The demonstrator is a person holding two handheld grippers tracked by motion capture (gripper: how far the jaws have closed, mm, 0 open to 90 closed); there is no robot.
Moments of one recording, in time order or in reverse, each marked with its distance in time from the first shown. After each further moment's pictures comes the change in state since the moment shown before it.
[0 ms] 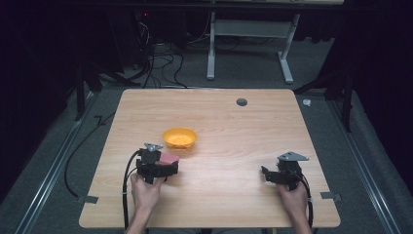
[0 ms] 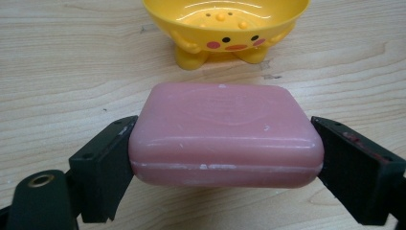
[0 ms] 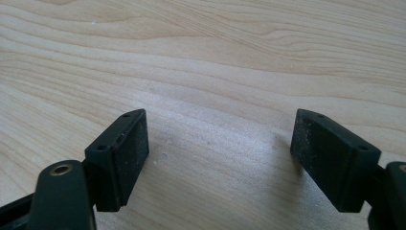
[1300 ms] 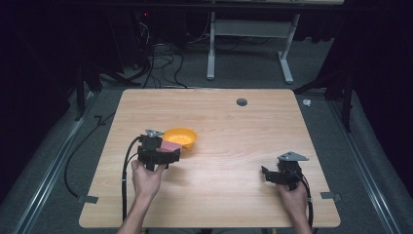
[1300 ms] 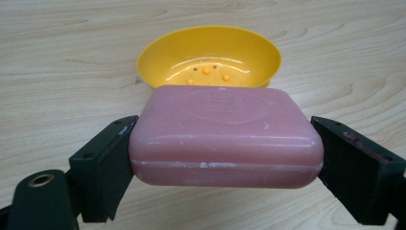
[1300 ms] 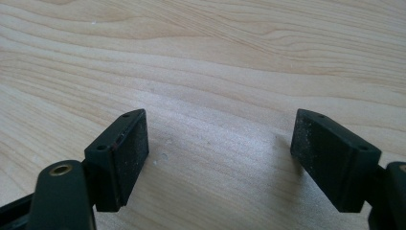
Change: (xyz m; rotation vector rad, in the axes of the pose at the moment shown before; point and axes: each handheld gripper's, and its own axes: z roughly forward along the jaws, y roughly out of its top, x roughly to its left) left arm -0.002 0.041 -0.009 -0.039 -0.034 0.016; right arm 0.000 0.000 0.000 0.000 0.000 -0.001
